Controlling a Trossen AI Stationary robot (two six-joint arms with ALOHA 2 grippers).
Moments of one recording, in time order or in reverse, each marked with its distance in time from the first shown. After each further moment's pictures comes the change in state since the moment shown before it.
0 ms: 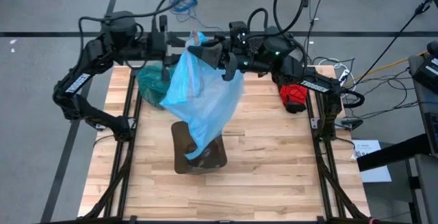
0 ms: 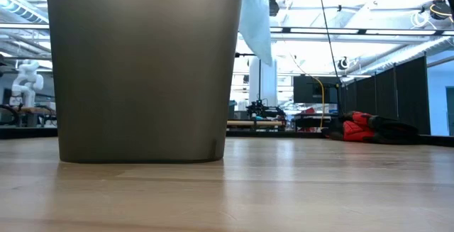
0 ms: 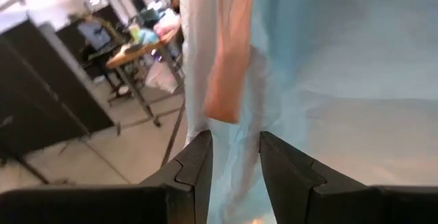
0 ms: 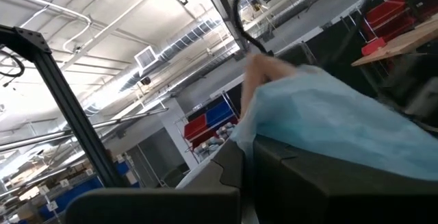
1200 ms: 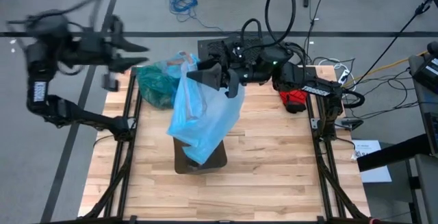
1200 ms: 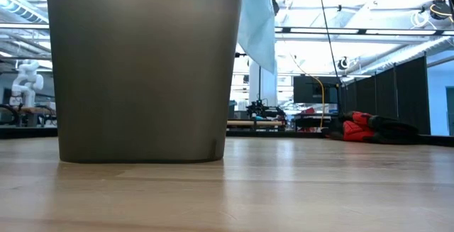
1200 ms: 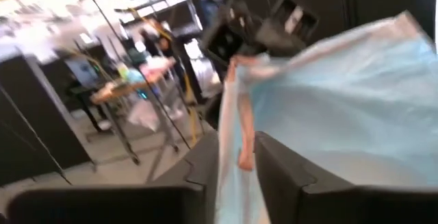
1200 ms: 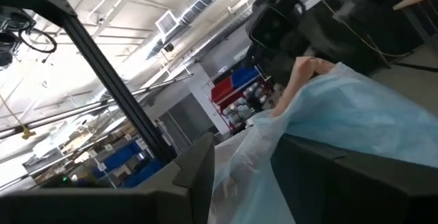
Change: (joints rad) left arm -0.032 -0.136 0.164 -0.207 0.105 -0.105; right arm 0.066 -0.001 -0.001 -0.076 -0.101 0.071
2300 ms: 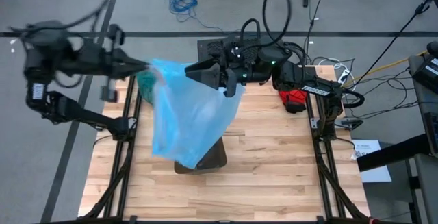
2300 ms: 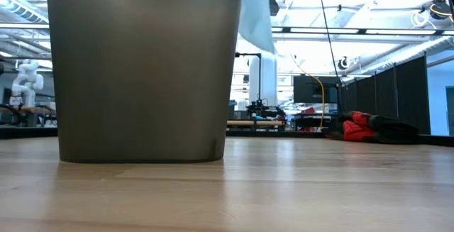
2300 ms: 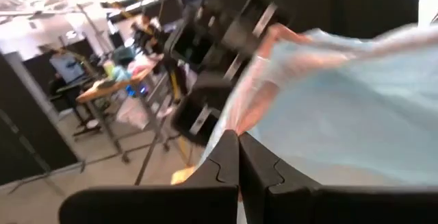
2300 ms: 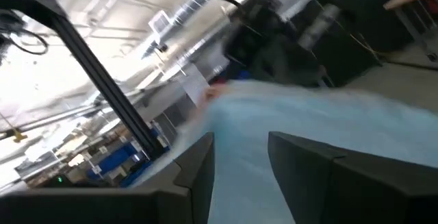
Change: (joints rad) left arm -0.200 -0.025 -0.001 -0.001 -0.176 -0.015; right arm -0.005 0.000 0.001 -0.022 0.014 0.005
